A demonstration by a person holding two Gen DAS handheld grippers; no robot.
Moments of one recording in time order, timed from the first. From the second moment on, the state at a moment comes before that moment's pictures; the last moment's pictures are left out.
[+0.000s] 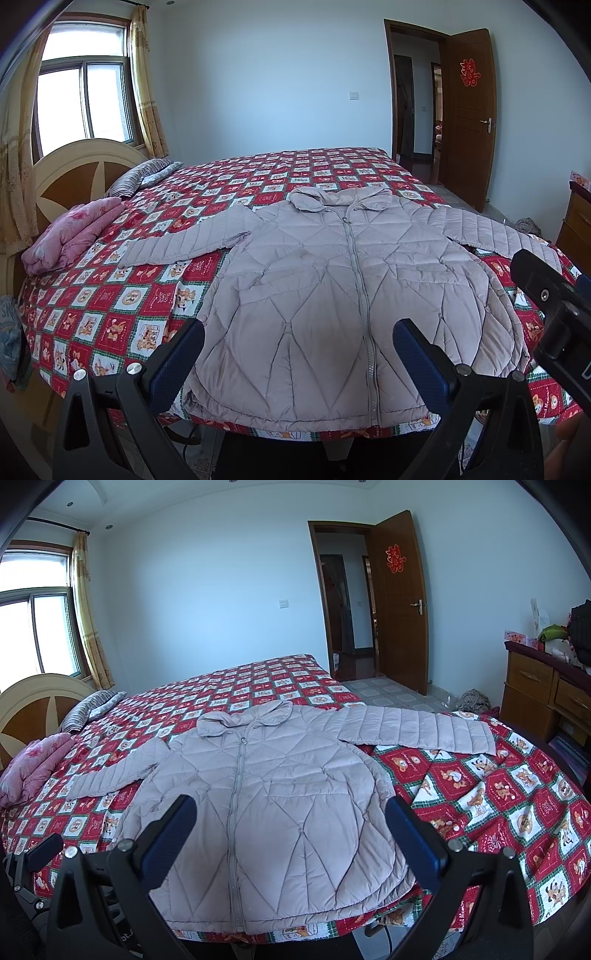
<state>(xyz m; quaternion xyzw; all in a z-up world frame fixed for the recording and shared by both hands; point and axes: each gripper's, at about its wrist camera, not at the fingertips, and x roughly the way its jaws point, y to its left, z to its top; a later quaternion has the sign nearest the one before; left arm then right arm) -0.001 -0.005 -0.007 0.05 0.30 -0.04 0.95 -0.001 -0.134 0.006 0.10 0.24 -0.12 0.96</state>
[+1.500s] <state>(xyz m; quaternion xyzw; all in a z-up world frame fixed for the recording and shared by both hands) 0.085 0.022 -0.061 0.00 0.37 -0.09 0.93 0.037 -0.239 -0.046 0.18 0.28 -0.16 0.93</state>
